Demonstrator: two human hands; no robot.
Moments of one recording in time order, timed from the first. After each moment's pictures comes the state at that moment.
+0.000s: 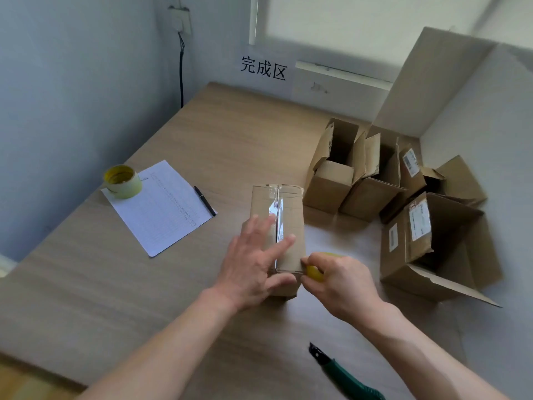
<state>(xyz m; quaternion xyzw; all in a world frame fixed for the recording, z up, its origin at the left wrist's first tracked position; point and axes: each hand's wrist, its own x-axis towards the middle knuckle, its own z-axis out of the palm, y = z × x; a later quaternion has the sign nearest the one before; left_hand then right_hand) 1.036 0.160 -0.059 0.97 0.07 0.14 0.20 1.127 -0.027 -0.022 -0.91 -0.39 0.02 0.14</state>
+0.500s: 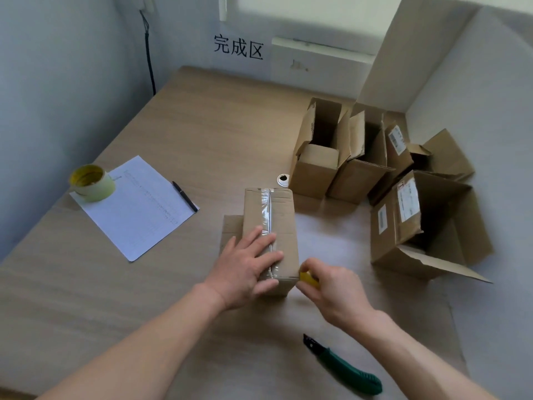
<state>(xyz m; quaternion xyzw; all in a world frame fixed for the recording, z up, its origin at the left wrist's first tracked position) 1.053 0.163 -0.085 0.99 -0.05 0.01 0.14 1.132 -0.053 -0.073 -0.92 -0.35 0.09 0.15</state>
